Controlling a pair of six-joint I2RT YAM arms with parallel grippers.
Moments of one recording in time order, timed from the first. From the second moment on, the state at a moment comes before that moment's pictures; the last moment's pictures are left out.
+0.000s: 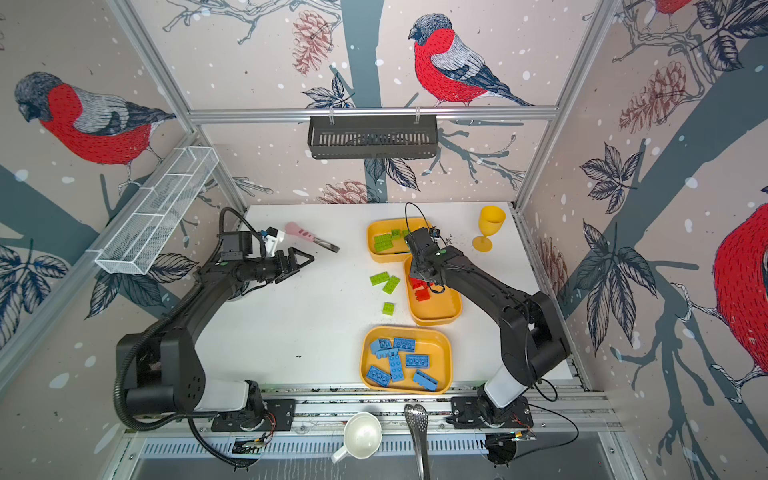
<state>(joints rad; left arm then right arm) 0.07 1.41 0.97 -0.43 0.83 -0.34 0.53 1.61 1.19 -0.64 0.26 0.62</state>
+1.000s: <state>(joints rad) 0.07 1.39 0.95 -0.41 0.82 -0.37 0.60 1.65 1.26 -0.54 0.04 0.57</state>
